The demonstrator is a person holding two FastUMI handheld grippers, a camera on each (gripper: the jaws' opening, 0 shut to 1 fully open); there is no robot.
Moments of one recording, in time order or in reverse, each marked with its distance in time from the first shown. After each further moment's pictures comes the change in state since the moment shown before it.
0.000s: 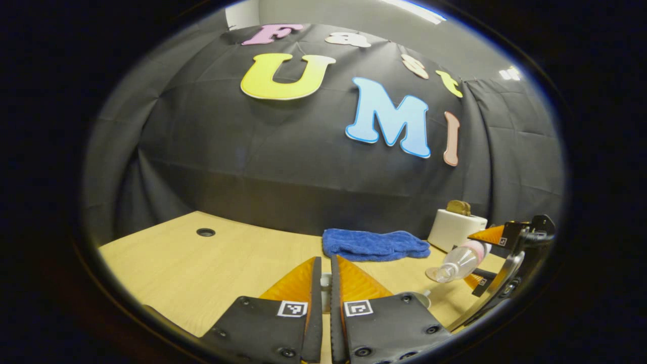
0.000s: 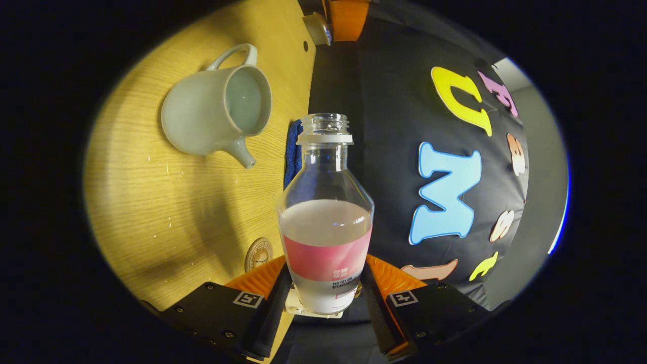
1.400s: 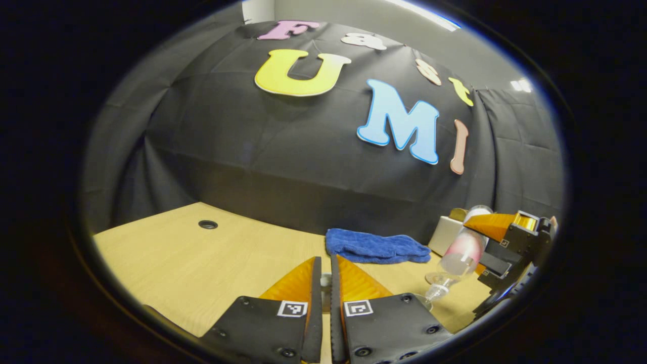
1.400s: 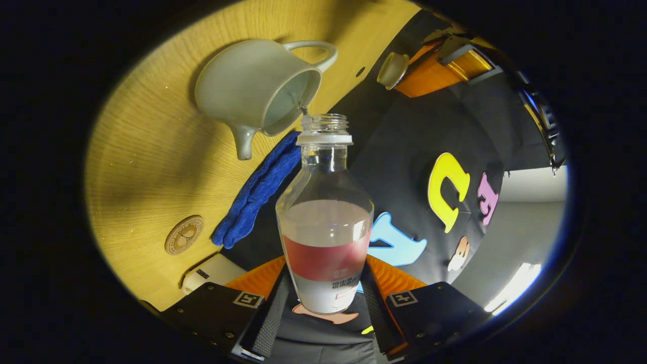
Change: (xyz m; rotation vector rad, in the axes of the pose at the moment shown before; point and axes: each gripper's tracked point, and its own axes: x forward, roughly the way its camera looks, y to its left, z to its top) left arm 0.001 0.011 -0.003 -0.069 0.008 0.003; right arm -0.020 -0.043 0.041 -0.545 -0.140 -0.291
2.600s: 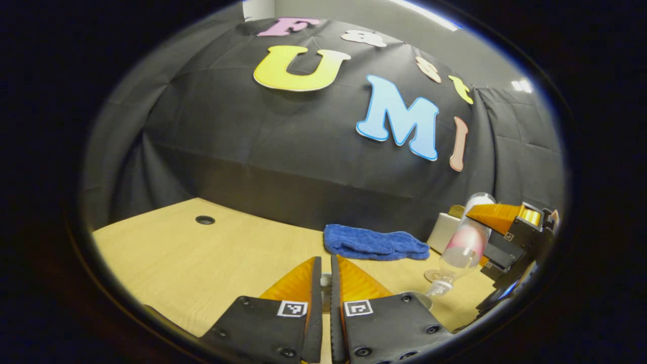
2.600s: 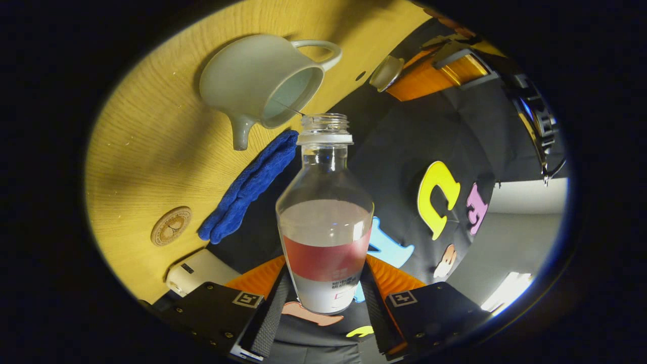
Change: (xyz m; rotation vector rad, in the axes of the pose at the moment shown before) left arm 0.003 -0.001 -0.007 -0.011 0.030 -0.015; right arm 0.005 0.004 -0.009 -0.001 -0.014 -0.019
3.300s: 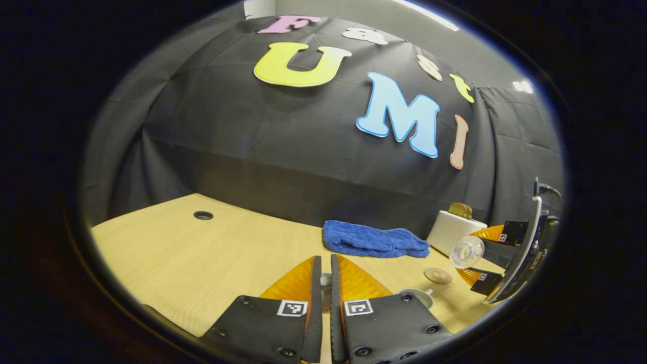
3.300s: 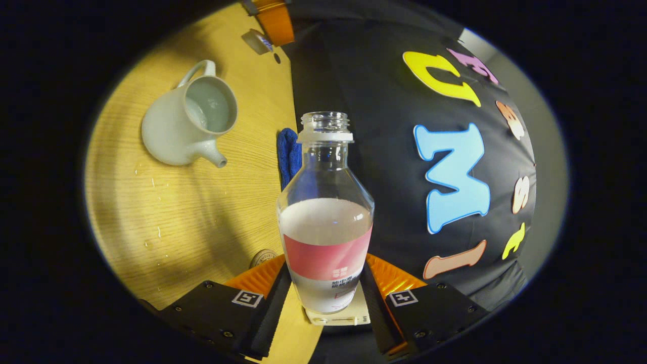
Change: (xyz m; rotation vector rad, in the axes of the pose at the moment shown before) left arm 0.004 -0.001 -0.004 0.001 0.018 -0.001; right arm -0.005 0.095 -0.017 0.884 0.108 0.370
